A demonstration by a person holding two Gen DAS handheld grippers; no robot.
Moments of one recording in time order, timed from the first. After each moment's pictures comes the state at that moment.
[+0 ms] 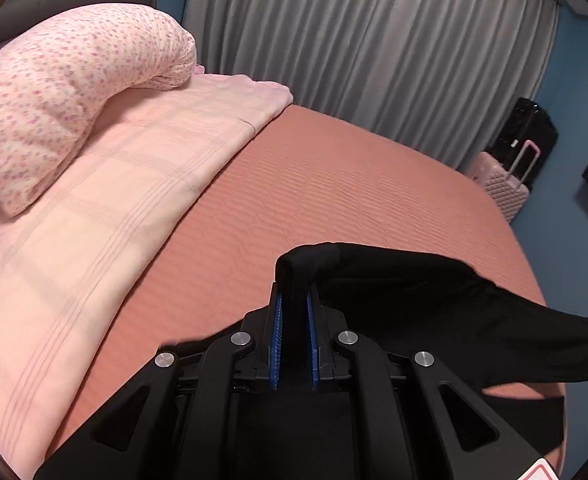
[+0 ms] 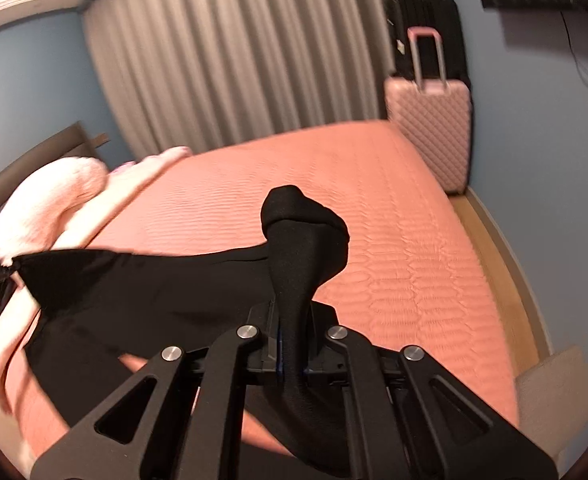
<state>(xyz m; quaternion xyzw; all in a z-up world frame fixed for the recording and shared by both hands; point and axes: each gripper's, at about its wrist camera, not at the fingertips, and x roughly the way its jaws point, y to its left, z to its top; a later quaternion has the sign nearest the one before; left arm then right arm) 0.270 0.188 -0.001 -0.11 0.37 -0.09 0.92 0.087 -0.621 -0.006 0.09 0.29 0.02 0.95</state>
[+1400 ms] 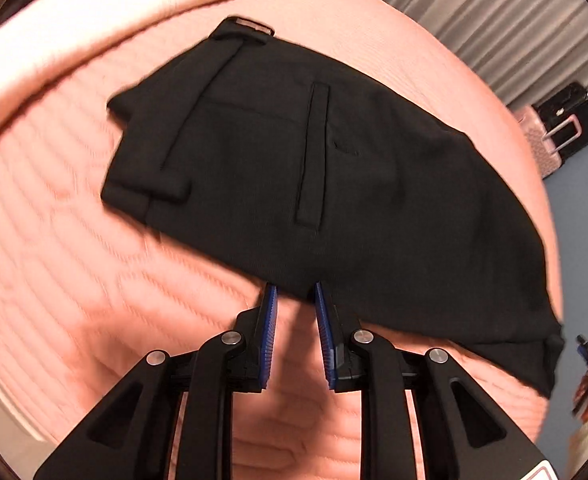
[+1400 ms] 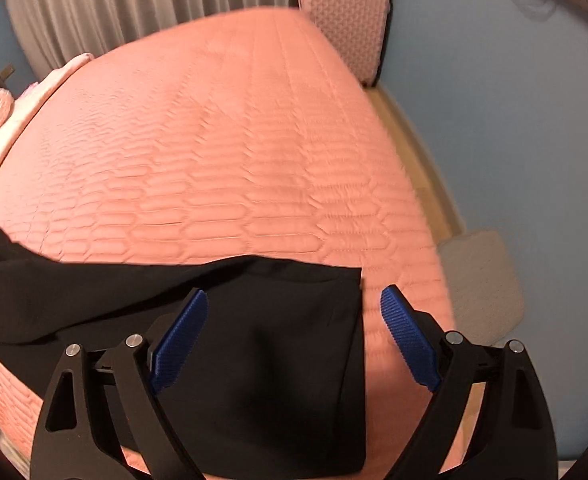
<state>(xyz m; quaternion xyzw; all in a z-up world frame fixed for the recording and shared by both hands) 0.123 0.201 -0.186 -0.19 0.54 -0.03 0.82 0.060 -0.677 -0.116 0.10 0.49 -0.16 0.85</state>
